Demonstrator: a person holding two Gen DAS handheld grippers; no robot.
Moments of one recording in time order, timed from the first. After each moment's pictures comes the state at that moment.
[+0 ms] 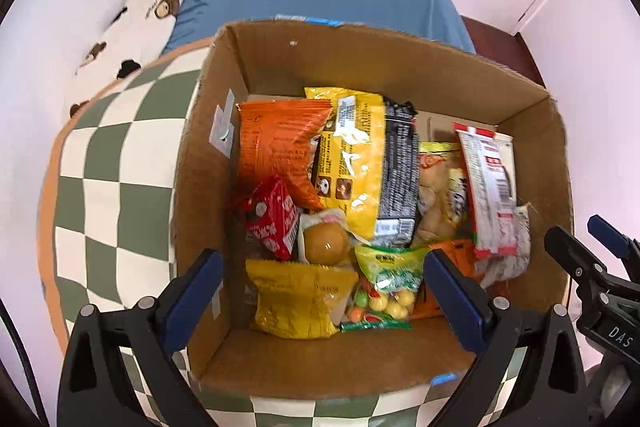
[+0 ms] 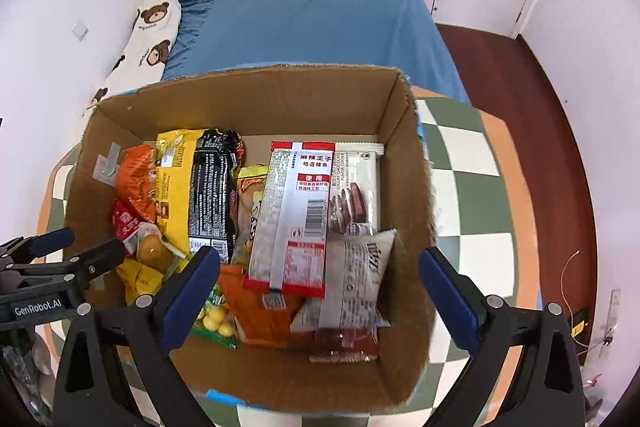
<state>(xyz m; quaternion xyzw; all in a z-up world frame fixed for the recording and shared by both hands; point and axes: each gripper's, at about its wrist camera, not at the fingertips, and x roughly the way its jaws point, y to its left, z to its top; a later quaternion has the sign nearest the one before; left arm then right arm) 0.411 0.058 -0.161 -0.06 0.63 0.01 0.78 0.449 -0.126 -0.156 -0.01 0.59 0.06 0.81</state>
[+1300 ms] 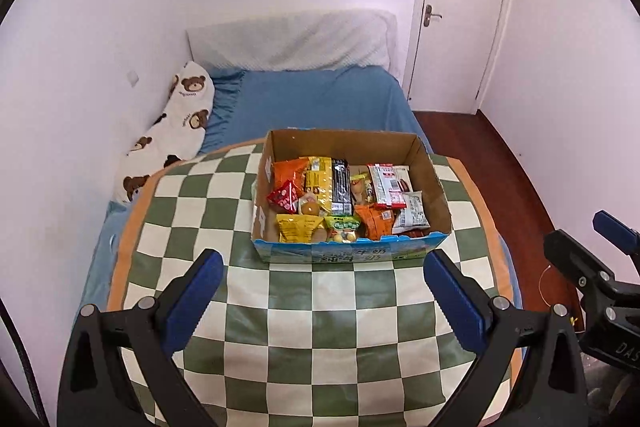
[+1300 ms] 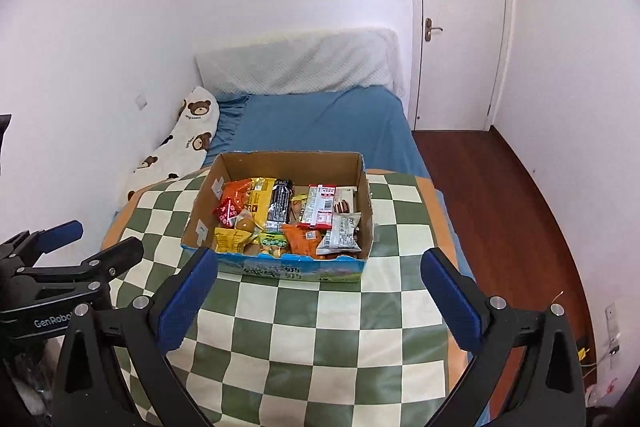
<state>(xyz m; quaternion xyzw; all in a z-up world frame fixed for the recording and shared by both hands) 0.156 0.024 0.035 -0.02 0.42 0.00 0.91 0.153 -0.151 0.067 -0.01 0.39 0.07 0.92</state>
